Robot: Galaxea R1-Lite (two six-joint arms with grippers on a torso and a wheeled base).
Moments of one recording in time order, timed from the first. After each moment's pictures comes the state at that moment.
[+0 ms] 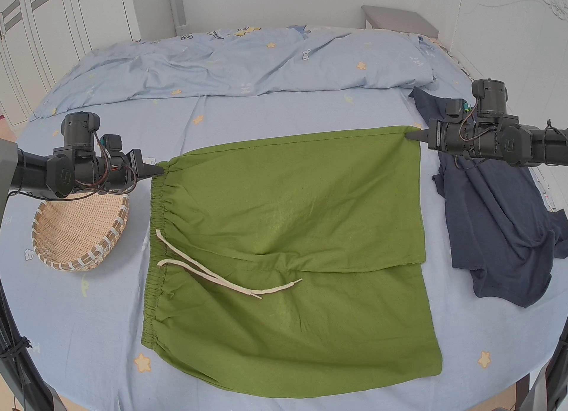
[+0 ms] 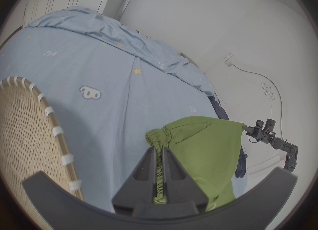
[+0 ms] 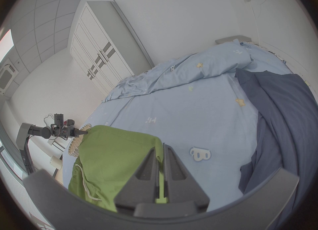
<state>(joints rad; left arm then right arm) 0.08 2.05 -1.43 -0.14 -0.57 -0.28 0.09 2.10 -1.67 -0.04 0.51 0.10</state>
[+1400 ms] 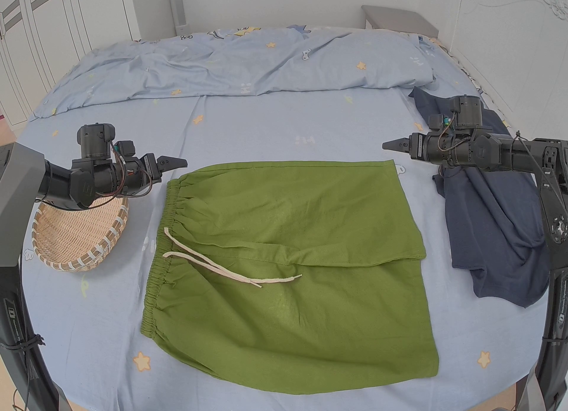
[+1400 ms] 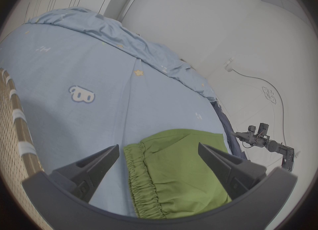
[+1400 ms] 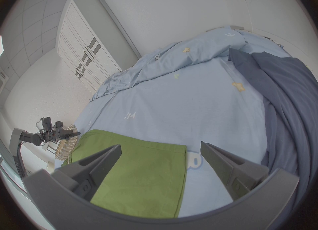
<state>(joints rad) 0.06 2.20 -1.48 -0.32 -0.55 -0.34 0.09 2.35 -1.96 0.05 0.46 0.12</state>
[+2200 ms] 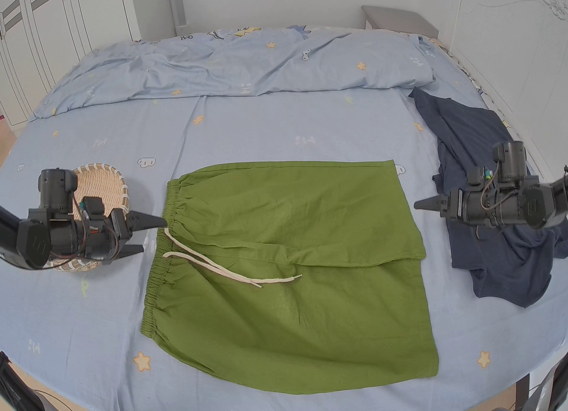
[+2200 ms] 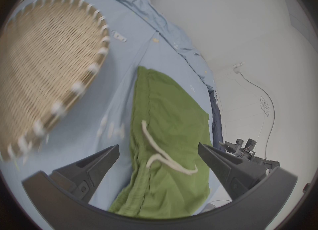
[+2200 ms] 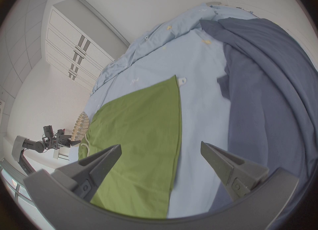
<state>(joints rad) 0.09 1.79 -0.80 -0.36 -0.64 -0.49 0.05 1.91 -1.05 -0.21 0.49 0.20</state>
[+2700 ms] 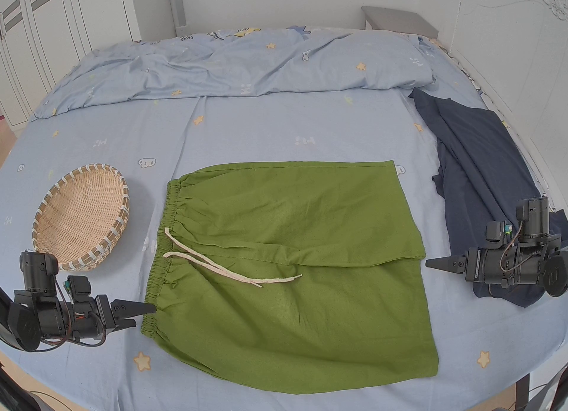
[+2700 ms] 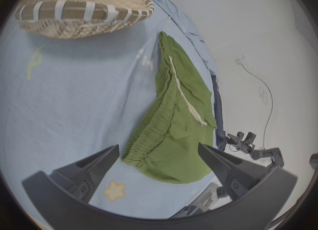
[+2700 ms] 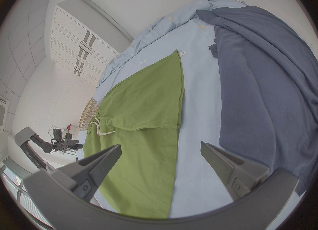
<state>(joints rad) 0.19 1.68 -0.23 -0.65 -0.76 -0.36 0.05 1.72 -0.52 -0.52 0.54 0.20</state>
